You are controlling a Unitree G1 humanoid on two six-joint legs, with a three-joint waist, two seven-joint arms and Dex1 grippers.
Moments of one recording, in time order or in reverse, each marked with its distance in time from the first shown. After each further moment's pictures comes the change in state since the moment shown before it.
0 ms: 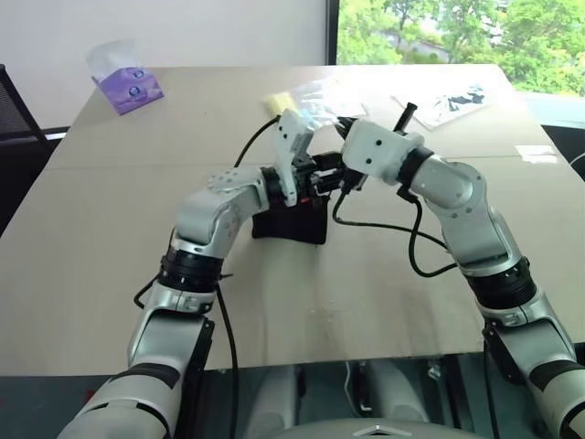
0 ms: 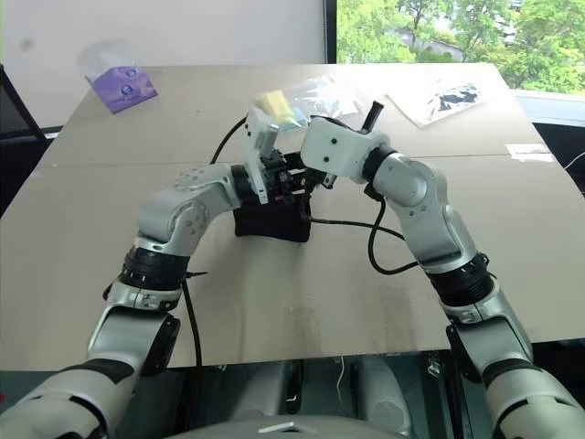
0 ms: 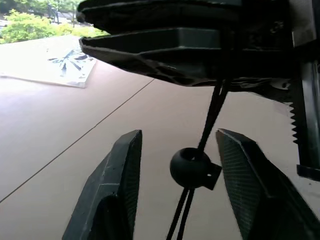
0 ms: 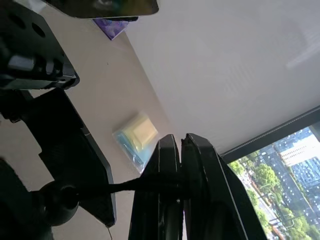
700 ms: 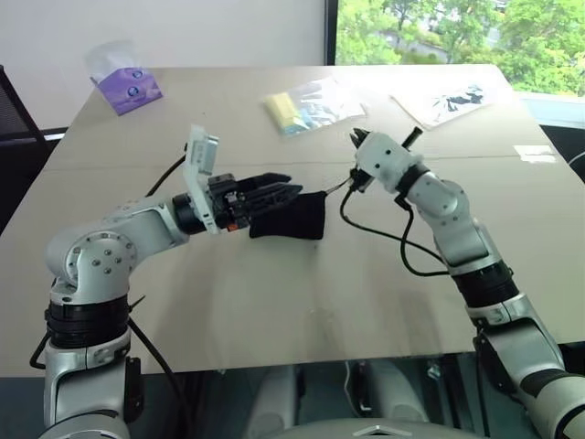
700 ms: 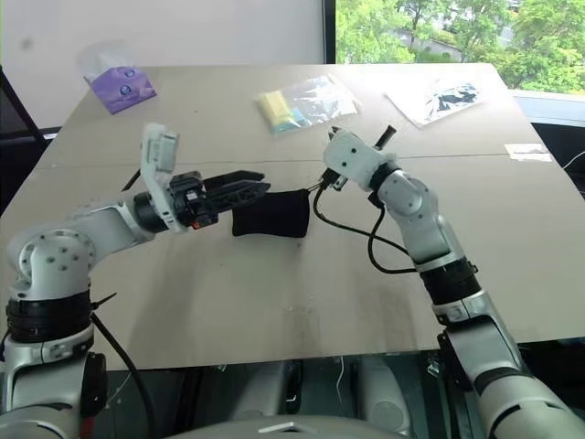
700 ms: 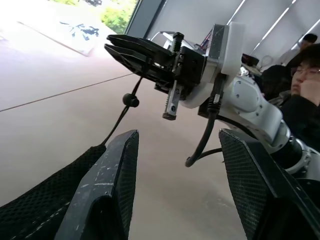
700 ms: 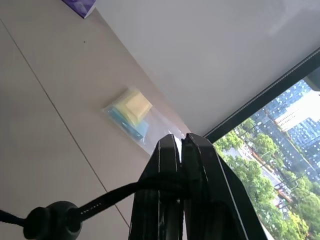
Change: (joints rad) left arm 0.266 0.304 0.326 -0.311 -0.504 0.402 0.143; right arm 0.060 0.058 -0.061 0.271 0.048 -0.200 -0.175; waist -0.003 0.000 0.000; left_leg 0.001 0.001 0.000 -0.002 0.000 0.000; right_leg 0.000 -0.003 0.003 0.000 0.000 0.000
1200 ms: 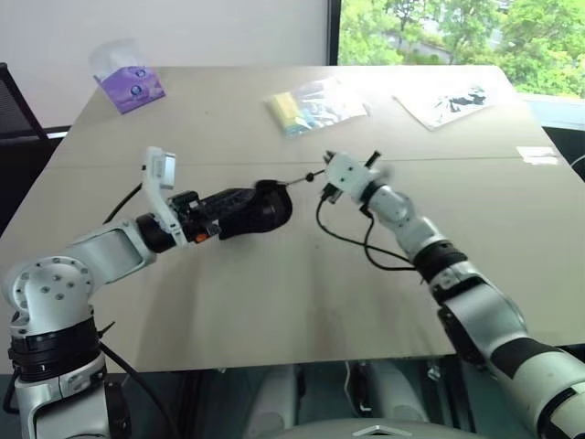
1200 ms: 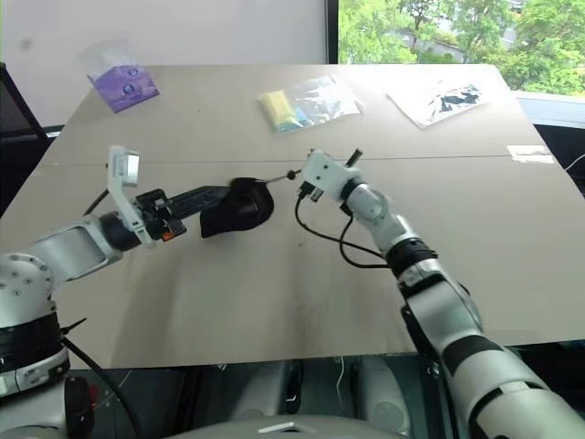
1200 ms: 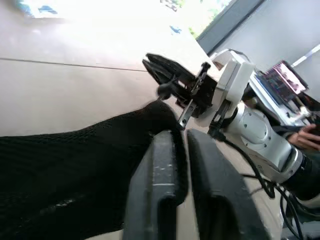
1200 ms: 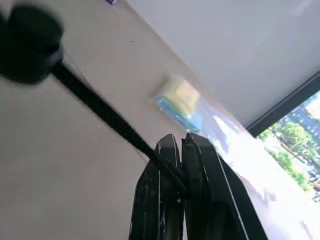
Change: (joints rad) left arm 0.175 0.018 0.184 -0.043 -0.170 0.121 0.237; right arm -0.181 0.115 0.059 0.652 0.002 -0.412 -0.169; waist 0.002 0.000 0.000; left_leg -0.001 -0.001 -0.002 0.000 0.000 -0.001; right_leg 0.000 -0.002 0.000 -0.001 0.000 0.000
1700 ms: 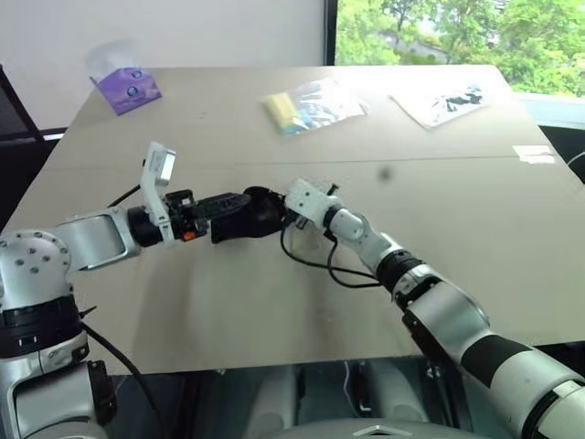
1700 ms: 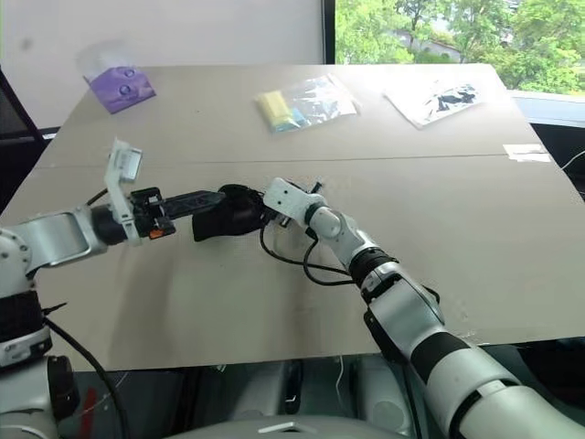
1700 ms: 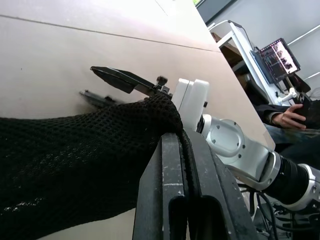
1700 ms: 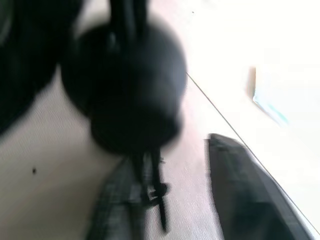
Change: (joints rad) left arm -0.096 0.092 0.051 0.189 -0.122 0.244 0.087; right arm -0.127 0.279 0.075 0.466 -0.003 -0.029 -0.092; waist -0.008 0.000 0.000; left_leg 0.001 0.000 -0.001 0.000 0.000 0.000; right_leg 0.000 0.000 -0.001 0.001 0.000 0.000
